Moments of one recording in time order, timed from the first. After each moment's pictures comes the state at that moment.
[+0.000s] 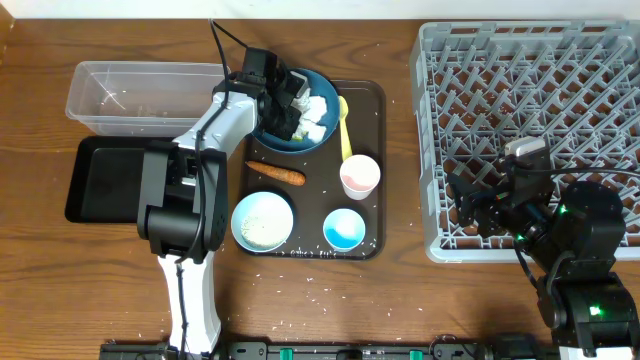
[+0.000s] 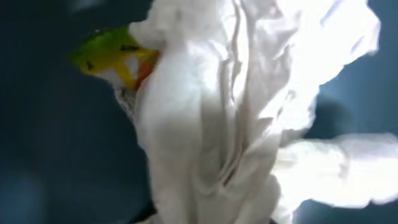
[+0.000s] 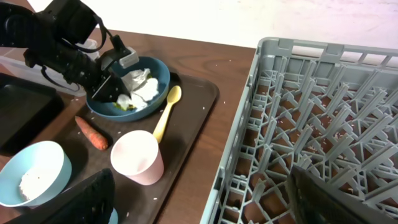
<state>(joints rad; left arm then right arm) -0.19 2.19 1.57 -0.56 0.25 0.24 0.06 0.74 0.80 -0.52 -0.34 -0.02</state>
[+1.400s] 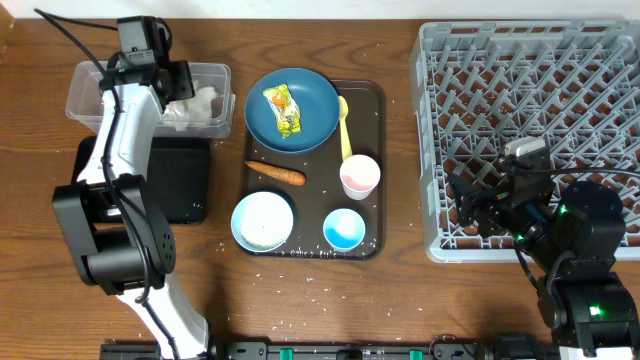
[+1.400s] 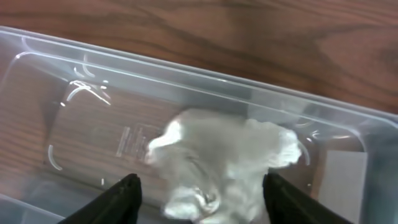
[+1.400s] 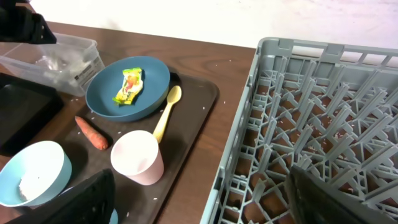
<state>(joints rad) 0.14 1.99 1.60 -0.55 -0.11 -0.04 0.06 0.74 0.80 -0.52 -0.34 -0.02</state>
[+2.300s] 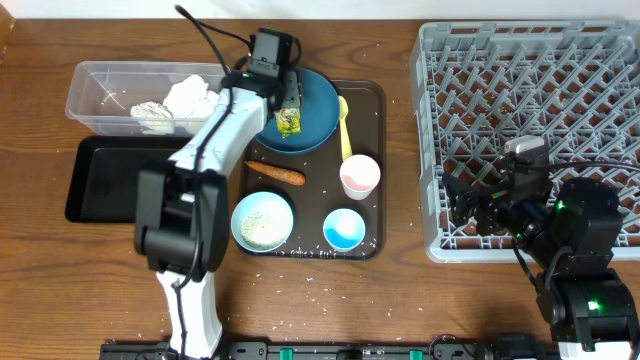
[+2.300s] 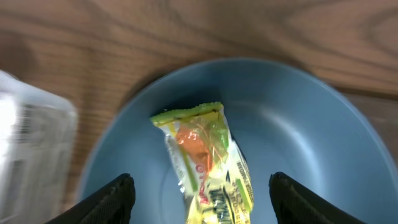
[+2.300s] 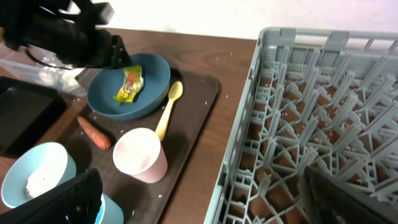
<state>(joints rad) -0.27 2.10 1.60 -0.50 -0.15 -0.36 0.06 0.76 0.80 -0.53 -0.34 0.02</state>
